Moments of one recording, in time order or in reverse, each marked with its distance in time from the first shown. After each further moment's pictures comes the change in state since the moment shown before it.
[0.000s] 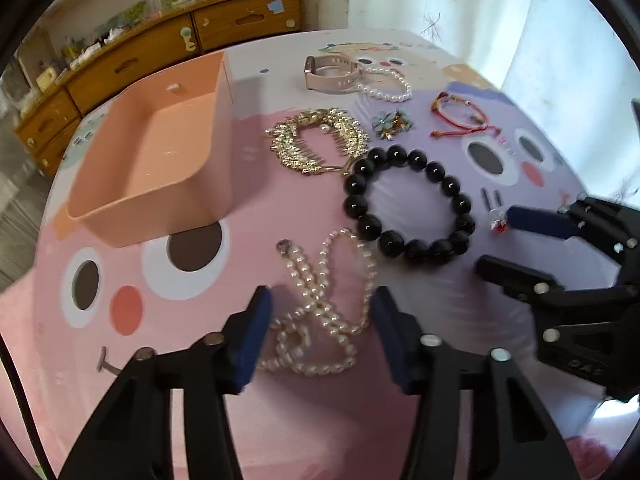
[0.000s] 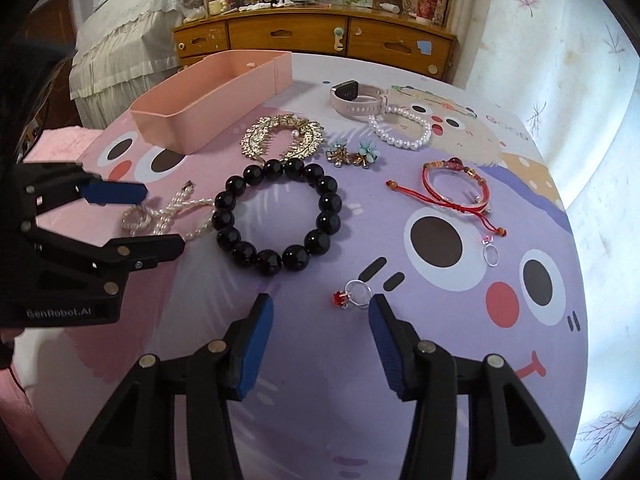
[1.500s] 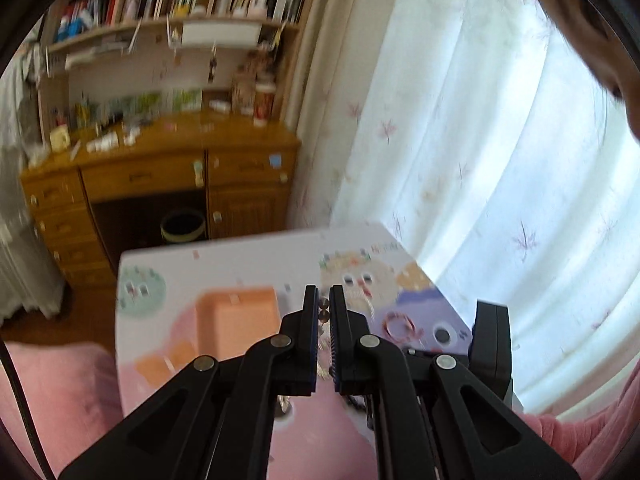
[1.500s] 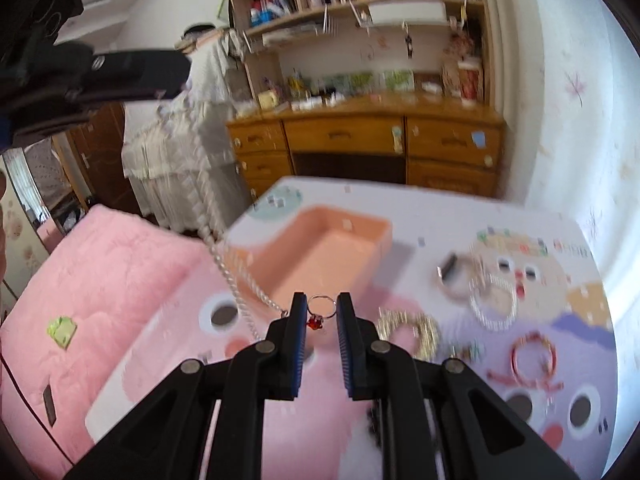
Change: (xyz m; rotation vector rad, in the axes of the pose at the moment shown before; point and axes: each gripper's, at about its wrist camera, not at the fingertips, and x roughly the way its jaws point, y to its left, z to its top) left arm -0.226 0.108 0.119 -0.068 -0.426 -0.208; right arm -0.059 0.071 0.128 0.043 -0.339 0.211
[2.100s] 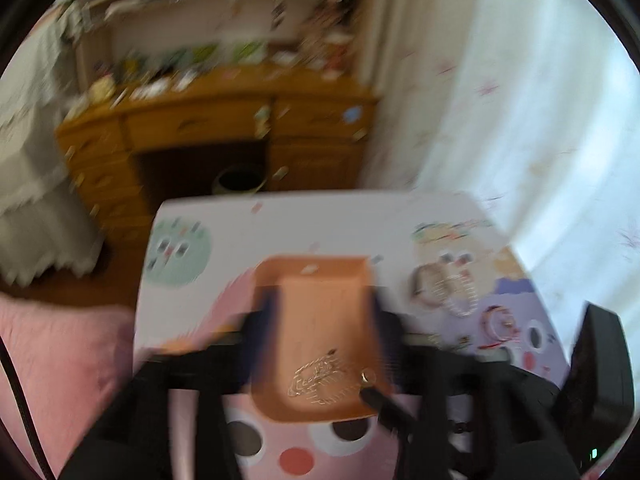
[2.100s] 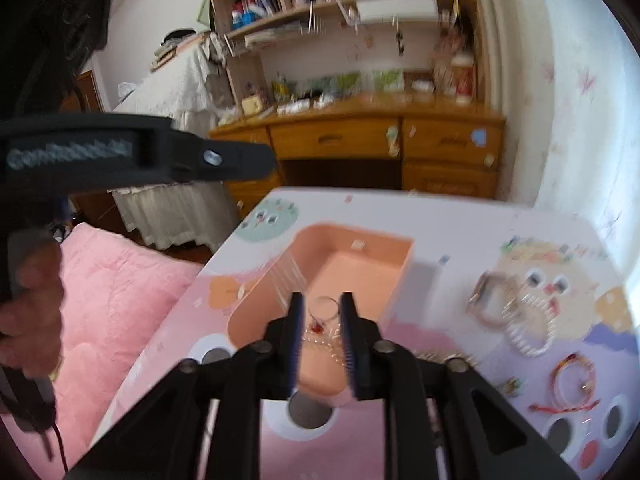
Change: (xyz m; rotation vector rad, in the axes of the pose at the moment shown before) left arm 0.118 0.080 -0.038 -0.137 0.164 0.234; right arm 0.072 0.016 0.006 0.073 0.069 -0.026
